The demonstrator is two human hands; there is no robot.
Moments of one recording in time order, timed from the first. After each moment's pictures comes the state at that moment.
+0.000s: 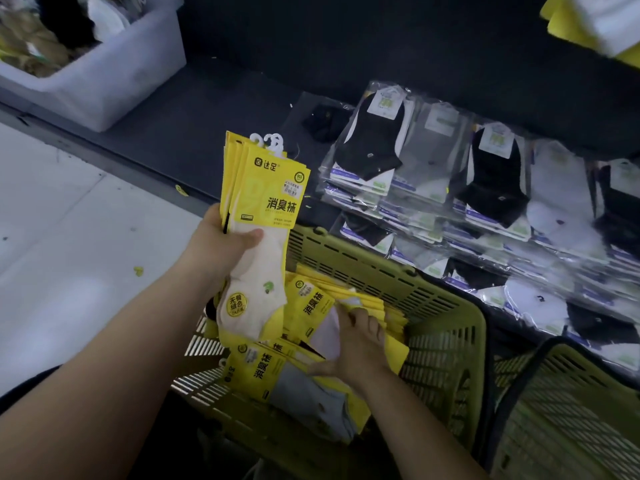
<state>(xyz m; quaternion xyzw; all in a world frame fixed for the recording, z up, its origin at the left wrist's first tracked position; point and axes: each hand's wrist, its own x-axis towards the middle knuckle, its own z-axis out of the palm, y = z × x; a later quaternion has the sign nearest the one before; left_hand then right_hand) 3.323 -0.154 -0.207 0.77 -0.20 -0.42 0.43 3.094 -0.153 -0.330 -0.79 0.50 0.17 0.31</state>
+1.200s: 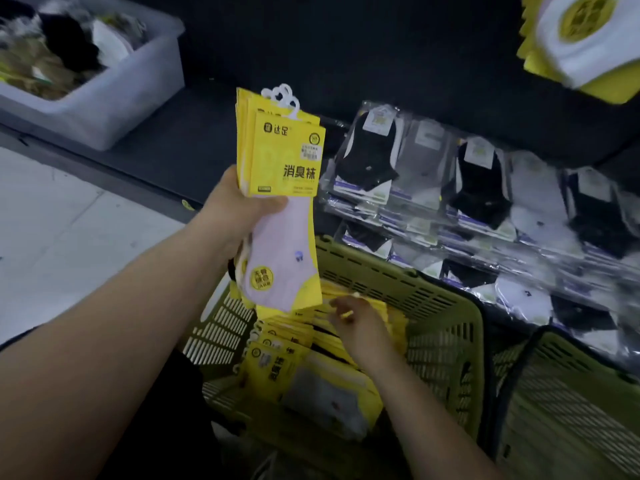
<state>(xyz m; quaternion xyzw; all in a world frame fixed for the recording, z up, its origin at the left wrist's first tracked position) 3.341 -0.177 -0.154 0.70 -0.28 -0.46 0.47 3.123 -0.155 -0.271 -0.70 0.57 -0.08 0.43</state>
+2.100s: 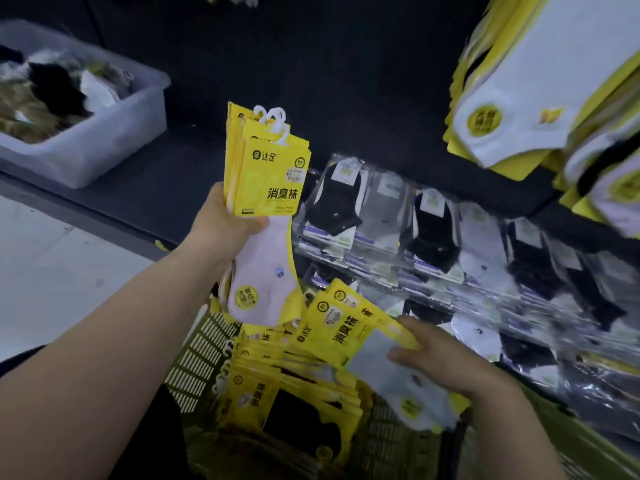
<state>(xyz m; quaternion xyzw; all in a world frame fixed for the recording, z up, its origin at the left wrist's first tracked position) 3.329 -0.205 -0.129 0.71 -0.31 -0.37 0.51 3.011 -0.214 -0.162 -0.73 0.53 0.07 0.42</state>
